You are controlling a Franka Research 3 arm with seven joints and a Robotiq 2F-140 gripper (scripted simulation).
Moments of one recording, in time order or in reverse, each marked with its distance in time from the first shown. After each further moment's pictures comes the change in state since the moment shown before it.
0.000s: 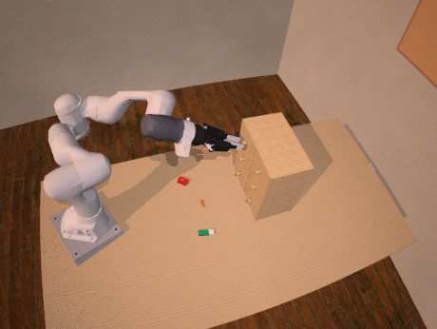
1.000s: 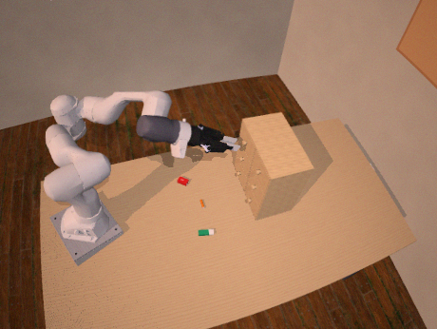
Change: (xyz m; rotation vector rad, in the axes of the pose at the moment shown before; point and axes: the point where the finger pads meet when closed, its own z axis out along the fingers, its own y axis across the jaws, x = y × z) arm 0.009 0.001 -0.012 -0.003 0.002 0.003
